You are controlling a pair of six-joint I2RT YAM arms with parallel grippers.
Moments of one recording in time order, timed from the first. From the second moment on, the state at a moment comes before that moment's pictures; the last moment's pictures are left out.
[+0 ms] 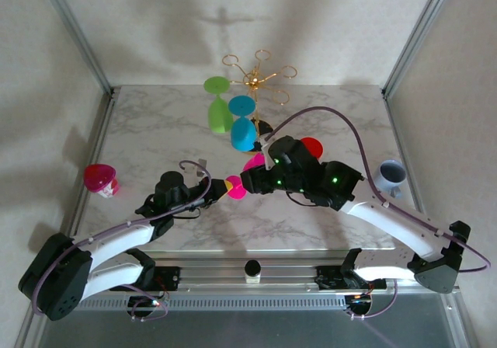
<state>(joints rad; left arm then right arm) -0.53 1.10 0.33 0.48 0.49 -1.16 1.02 1.22 1.28 -0.73 0.02 0.48</state>
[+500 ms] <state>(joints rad) -0.53 1.11 0.33 0.48 0.51 -1.16 1.01 1.22 1.28 -0.73 0.02 0.48</state>
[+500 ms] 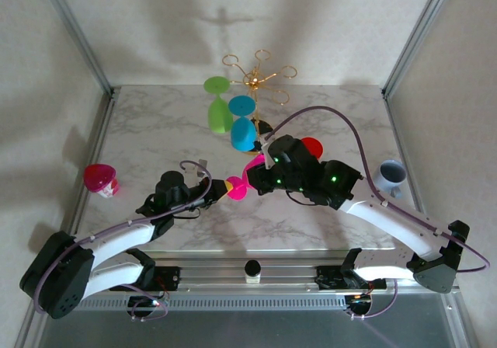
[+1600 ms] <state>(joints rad) -0.50 1.04 0.39 0.22 0.41 -1.09 1.01 1.22 1.27 -0.75 0.10 0.49</state>
